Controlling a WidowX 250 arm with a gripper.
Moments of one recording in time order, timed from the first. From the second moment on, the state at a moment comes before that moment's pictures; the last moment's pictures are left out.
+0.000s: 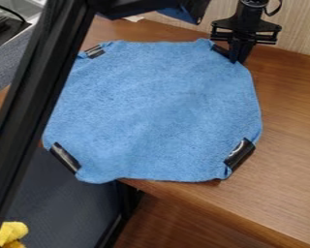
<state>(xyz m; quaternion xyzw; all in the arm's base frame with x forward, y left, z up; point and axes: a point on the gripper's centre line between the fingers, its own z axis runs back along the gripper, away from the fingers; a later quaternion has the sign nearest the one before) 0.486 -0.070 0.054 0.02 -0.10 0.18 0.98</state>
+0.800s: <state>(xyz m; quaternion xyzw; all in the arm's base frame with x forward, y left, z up) 0.448 -0.051 0.114 -0.04 -0.14 0.21 0.97</state>
